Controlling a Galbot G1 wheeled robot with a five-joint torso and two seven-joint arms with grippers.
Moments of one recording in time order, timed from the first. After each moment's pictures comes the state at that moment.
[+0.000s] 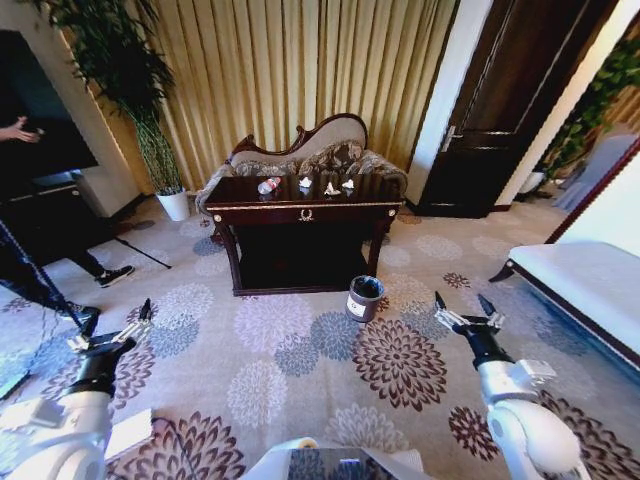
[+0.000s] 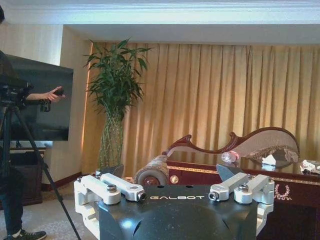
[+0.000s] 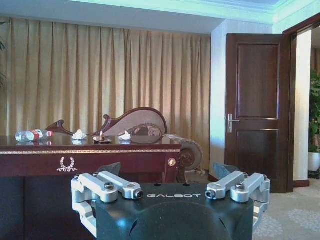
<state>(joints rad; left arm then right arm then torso) 1.84 -1.41 -1.11 -2.38 -0.58 0.08 0.06 -1.72 1.32 0.93 2.23 0.41 -0.06 -0.04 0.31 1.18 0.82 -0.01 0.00</state>
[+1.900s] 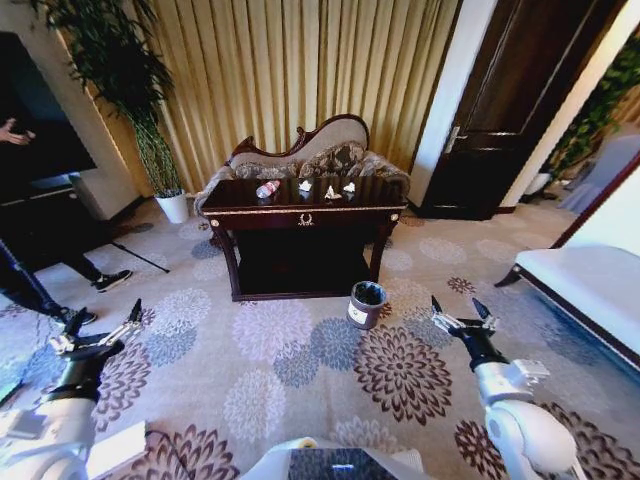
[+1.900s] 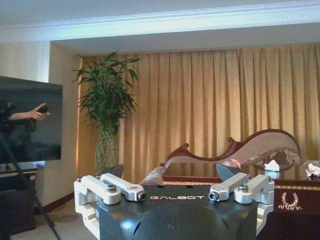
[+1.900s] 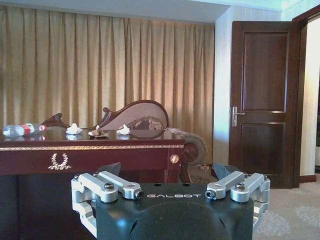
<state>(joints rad) 1.89 -1.39 -1.18 -2.38 -0.58 0.02 0.11 -1.73 1.31 0.92 2.22 0.41 -0.08 -0.04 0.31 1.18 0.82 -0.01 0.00</state>
